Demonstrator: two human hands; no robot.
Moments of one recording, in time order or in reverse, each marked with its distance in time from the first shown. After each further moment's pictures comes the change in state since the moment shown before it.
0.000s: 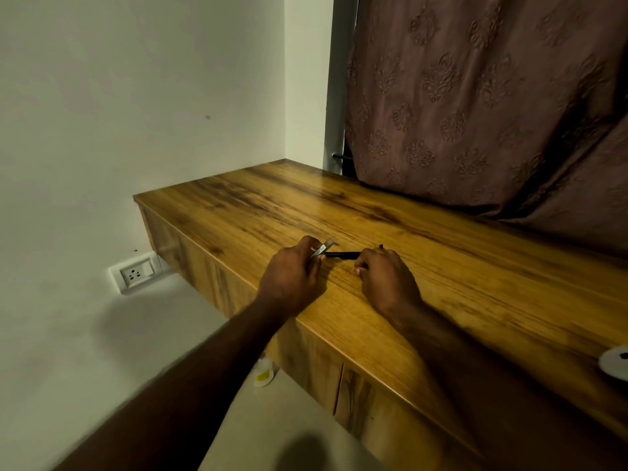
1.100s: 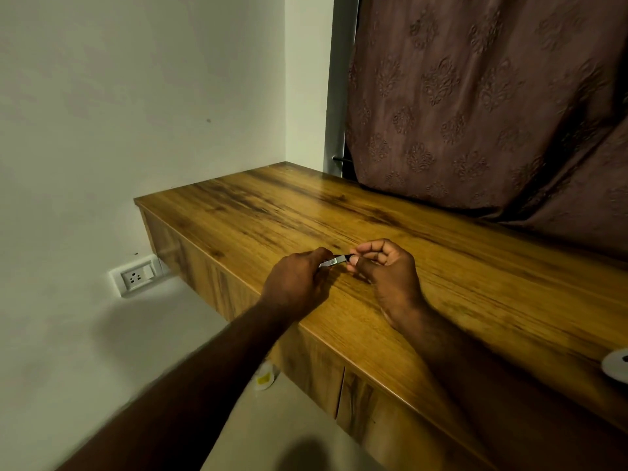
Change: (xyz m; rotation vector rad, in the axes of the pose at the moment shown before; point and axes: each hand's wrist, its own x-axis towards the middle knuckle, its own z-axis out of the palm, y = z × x) left_hand -0.003 0.008 -0.004 0.118 -0.017 0.222; right_hand -0.009 -0.019 -0.016 1.245 0.068 0.278
